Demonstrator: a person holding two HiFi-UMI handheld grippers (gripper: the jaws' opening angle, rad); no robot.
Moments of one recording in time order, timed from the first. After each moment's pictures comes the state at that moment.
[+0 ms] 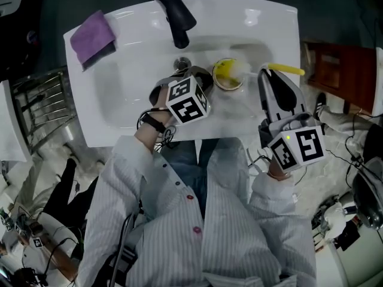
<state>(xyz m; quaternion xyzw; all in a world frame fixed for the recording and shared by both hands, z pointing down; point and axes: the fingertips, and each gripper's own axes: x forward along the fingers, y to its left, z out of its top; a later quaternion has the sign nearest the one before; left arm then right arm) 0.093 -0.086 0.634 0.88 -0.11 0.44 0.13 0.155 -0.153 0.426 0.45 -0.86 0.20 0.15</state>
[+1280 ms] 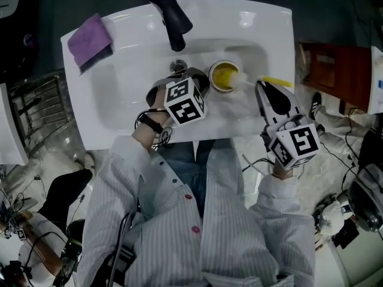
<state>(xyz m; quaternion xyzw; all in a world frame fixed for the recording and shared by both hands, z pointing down) 0.096 -0.087 0.631 0.88 -0.10 0.45 0.11 0.178 -0.129 0.462 0.41 -0.86 0.21 0.22</state>
